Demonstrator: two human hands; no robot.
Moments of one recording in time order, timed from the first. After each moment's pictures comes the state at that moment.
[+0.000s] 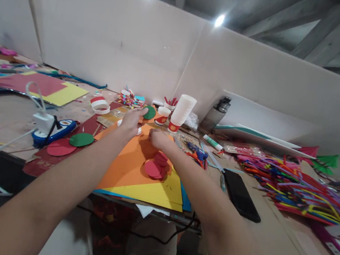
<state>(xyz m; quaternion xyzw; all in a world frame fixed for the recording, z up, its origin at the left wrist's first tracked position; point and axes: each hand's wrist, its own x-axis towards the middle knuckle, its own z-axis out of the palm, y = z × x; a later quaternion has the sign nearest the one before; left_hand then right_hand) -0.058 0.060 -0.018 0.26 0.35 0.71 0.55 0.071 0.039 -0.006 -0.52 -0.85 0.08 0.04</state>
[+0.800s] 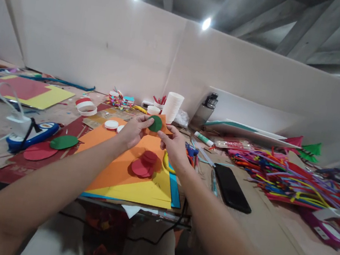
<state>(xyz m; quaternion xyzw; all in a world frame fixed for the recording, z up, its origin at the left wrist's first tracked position) -0.008 0.007 -0.005 0.40 0.23 0.60 0.65 0.135 -0.022 -0.005 -0.43 -0.57 0.44 0.55</state>
